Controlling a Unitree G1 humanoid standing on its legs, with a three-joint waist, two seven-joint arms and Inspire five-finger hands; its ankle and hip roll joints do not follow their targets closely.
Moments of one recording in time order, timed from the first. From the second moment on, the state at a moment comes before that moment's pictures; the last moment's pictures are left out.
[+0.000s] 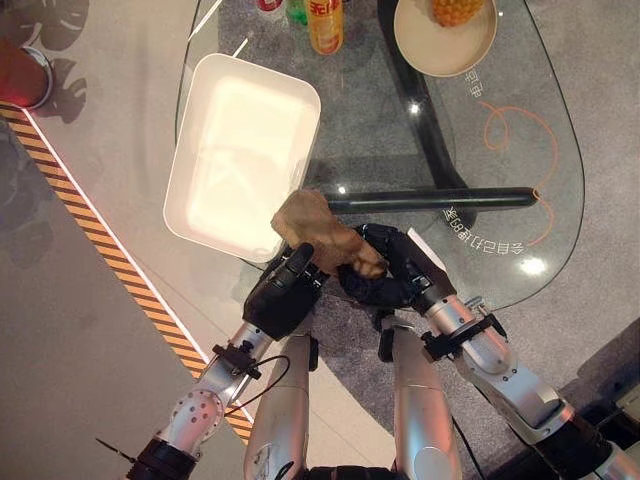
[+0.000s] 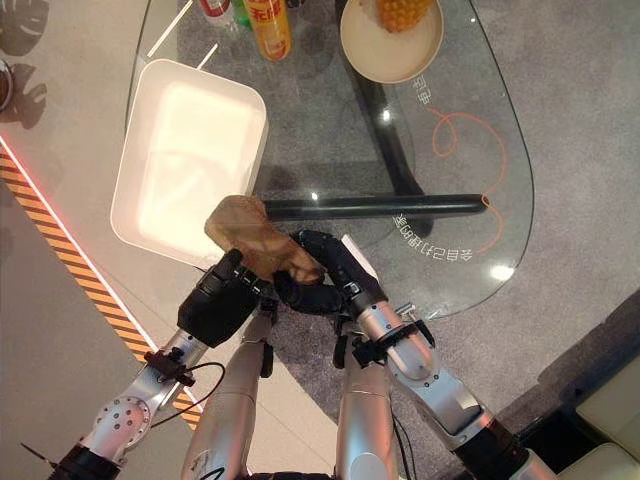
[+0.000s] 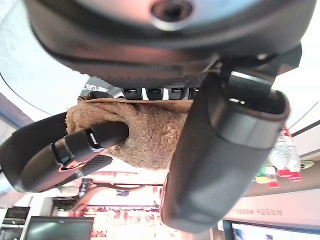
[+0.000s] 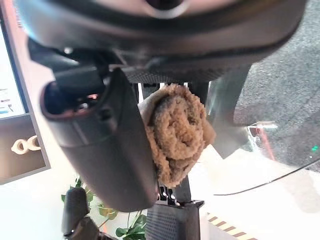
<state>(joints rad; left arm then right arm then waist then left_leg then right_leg) -0.04 0.48 -0.35 -0.03 -1.63 0.04 -0.44 -0.19 -0.66 0.49 -0.26 0.37 -0.08 -0.10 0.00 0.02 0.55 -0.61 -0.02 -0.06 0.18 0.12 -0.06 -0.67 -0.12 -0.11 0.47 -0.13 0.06</state>
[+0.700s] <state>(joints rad) -0.04 0.48 -0.35 -0.03 -1.63 0.02 -0.32 -0.26 -0.70 0.50 -0.26 0.27 0.01 -0.02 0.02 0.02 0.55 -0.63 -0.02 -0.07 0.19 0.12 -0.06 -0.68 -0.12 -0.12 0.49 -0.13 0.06</state>
